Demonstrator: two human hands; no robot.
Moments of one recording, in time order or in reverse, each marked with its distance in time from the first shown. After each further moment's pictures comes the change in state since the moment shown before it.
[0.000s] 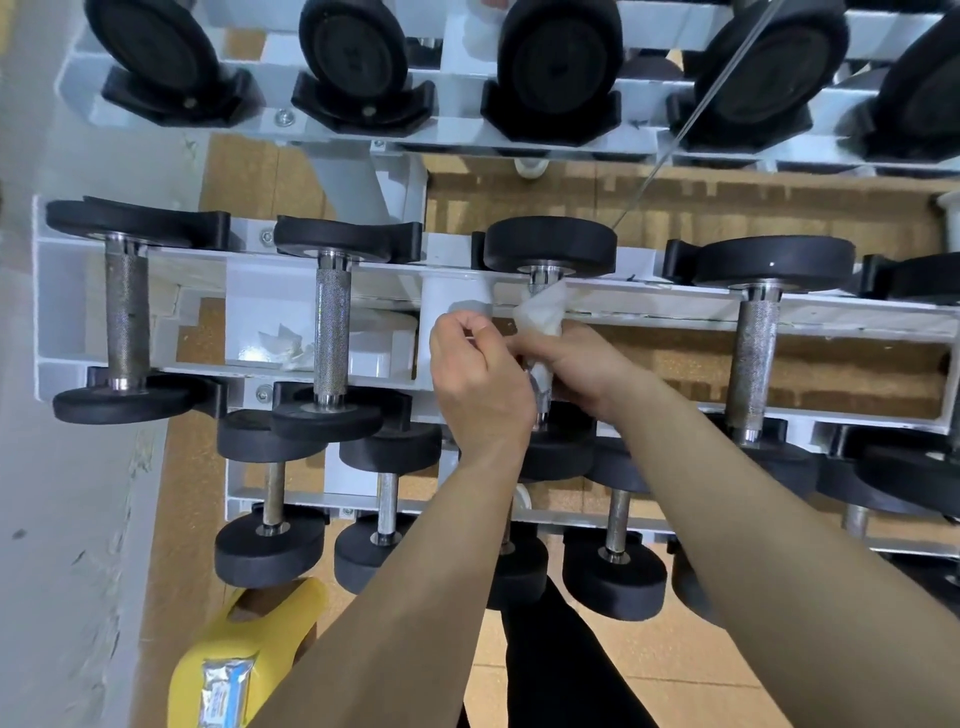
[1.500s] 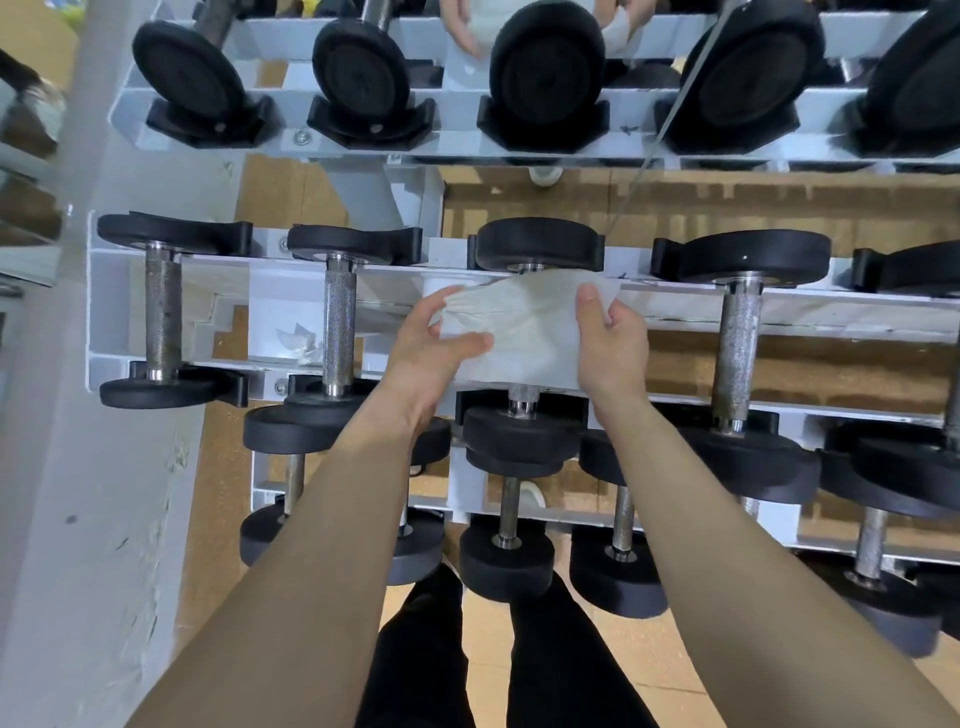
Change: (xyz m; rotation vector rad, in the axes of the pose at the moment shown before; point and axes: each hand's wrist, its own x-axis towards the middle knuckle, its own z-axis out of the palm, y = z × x) left_hand 0.049 0.007 -0.047 -0.154 -0.586 -0.376; right_hand -0.015 0.018 -0.013 0.060 0.572 -0.304
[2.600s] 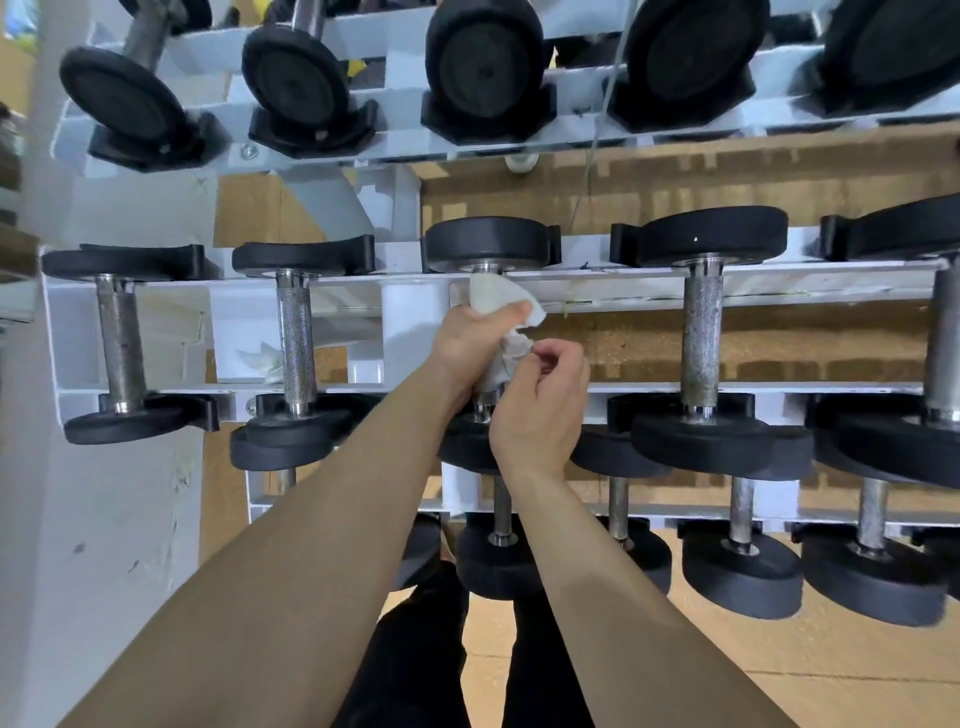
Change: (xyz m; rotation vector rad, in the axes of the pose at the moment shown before) left_hand 0.020 0.008 0.082 0.214 -0.006 -0.156; right_hand -0.063 0.017 0.025 -0.083 0.254 -0.056
